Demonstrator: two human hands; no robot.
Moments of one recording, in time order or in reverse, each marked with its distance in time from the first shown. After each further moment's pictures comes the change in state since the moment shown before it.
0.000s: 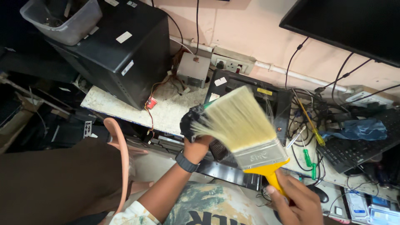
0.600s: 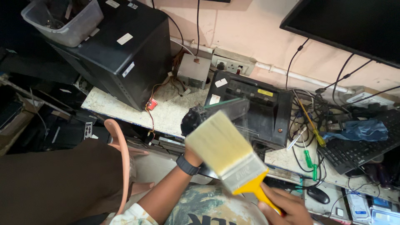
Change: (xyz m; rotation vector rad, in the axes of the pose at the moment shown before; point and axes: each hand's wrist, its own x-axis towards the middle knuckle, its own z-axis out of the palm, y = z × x) left_hand 0.009 0.019 -0.004 0.365 -0.117 0.334; right_hand -0.010 0.030 0.013 0.115 -0.233 0.004
